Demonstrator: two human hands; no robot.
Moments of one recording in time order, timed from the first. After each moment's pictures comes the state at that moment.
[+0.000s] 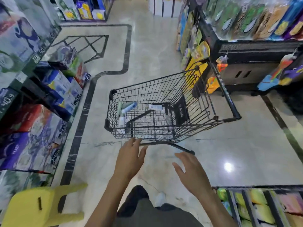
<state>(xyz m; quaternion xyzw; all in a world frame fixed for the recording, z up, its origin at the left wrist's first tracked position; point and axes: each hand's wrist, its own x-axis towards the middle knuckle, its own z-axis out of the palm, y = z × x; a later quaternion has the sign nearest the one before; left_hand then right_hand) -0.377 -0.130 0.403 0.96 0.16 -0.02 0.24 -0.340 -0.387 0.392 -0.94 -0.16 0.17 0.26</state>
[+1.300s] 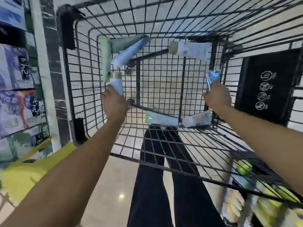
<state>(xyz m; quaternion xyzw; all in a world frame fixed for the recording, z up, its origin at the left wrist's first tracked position) -0.057 0.126 -0.018 0.84 0.46 -0.21 0.18 0.114 -0.186 -0.046 -0.93 0.00 0.36 0.01</state>
